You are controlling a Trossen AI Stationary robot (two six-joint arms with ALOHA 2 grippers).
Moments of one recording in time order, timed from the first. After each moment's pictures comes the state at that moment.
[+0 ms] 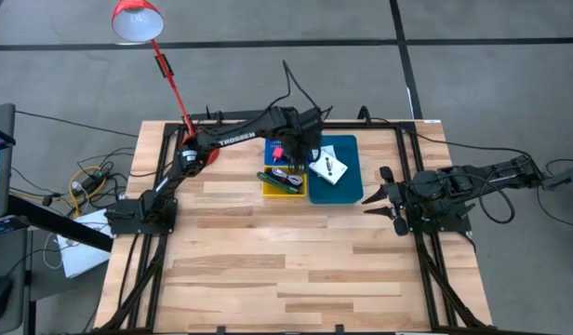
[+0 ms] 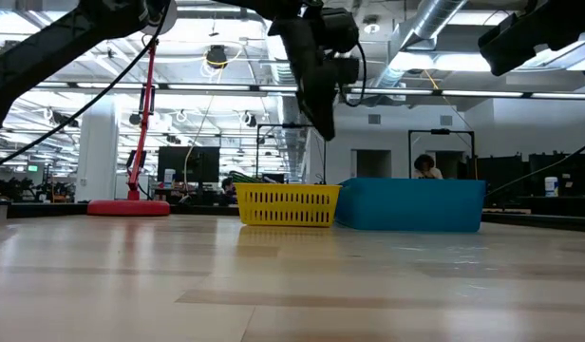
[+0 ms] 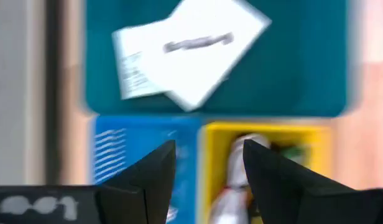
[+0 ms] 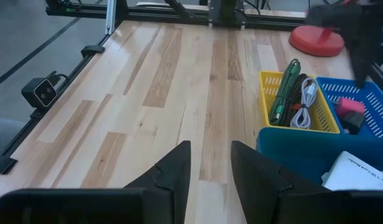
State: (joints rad) left arm 0.32 2.29 2.33 -1.20 0.00 0.32; right arm 0.23 0.52 0.55 -0.50 0.08 -0.01
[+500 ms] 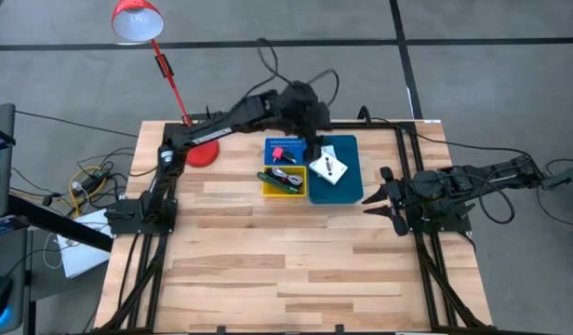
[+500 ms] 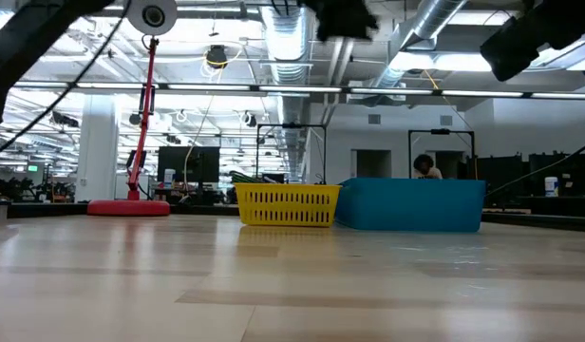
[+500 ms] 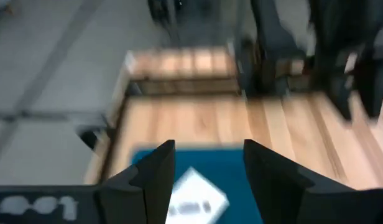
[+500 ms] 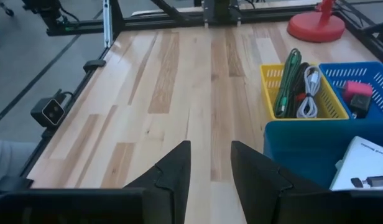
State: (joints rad) left arm 0.29 2.10 2.33 -0.78 0.17 0.21; right arm 0.23 0.52 0.55 -0.50 0.08 0.11
